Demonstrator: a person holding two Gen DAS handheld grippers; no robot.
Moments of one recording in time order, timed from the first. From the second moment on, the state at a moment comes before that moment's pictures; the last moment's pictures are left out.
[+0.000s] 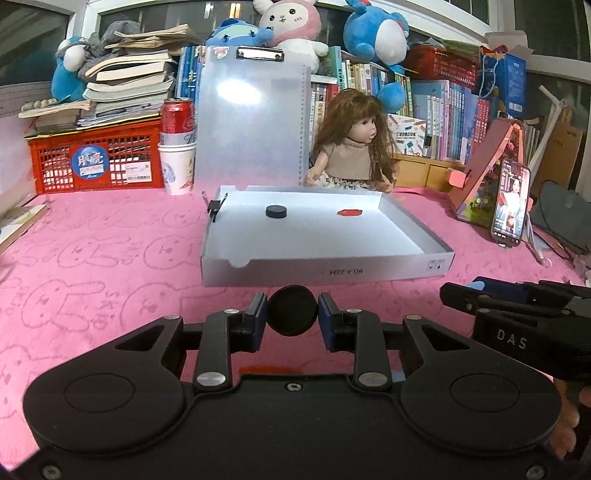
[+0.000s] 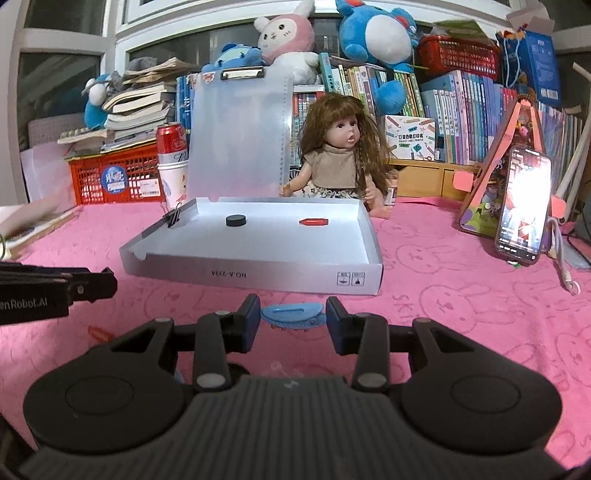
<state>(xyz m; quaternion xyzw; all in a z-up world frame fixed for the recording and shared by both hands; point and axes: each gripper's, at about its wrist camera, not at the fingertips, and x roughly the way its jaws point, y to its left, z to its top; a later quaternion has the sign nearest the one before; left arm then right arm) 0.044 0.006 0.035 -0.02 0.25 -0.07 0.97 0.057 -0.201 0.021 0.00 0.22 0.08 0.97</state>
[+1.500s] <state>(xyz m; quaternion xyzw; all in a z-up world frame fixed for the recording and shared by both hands) 0.227 -0.023 0.036 -0.03 0.31 -0.05 0.95 0.219 -0.194 0.026 0.03 0.28 0.07 0.96</state>
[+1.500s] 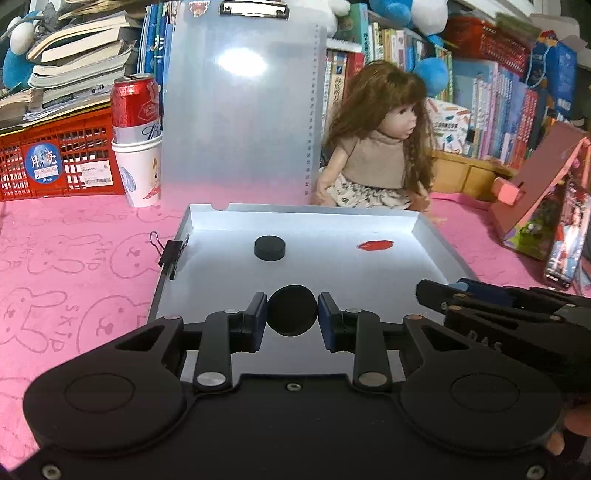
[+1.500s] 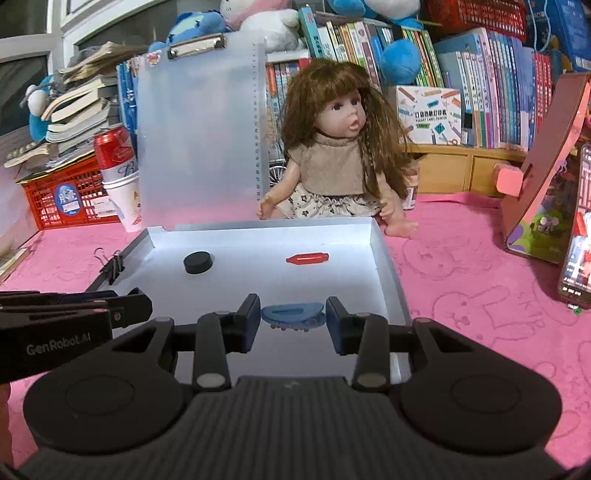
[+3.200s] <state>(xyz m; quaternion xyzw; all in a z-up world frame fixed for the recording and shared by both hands) 0.344 -0.034 0.005 0.02 0.38 -0.02 0.93 0.345 -0.196 0.001 0.05 0.39 0.07 0.92</state>
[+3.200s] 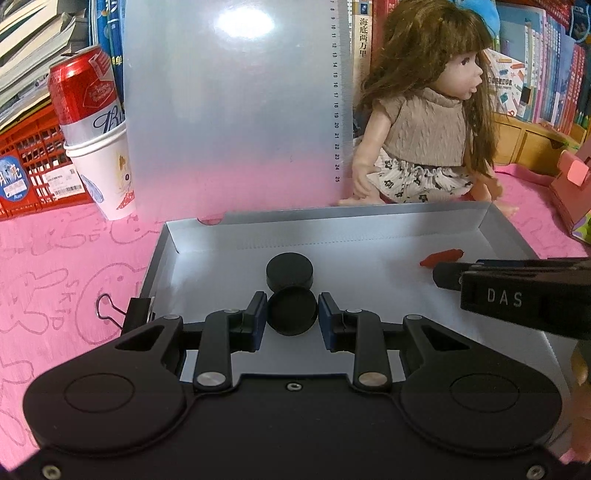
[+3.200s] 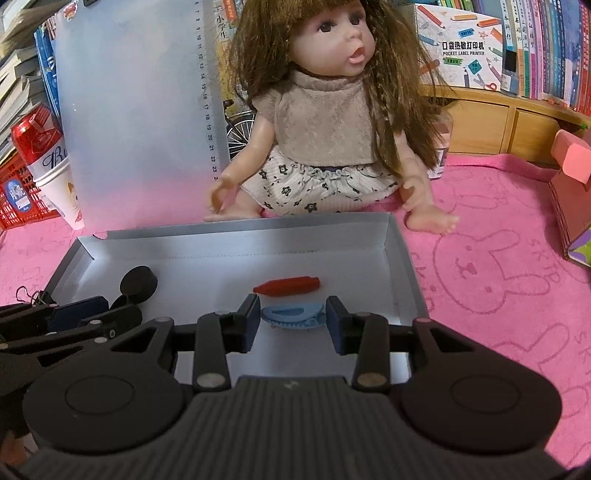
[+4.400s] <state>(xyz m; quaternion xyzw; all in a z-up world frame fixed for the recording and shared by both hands) 0.293 -0.026 0.039 0.04 0.33 -0.02 0.94 0.289 -0.206 0.037 0.04 0.32 0.08 0.94</state>
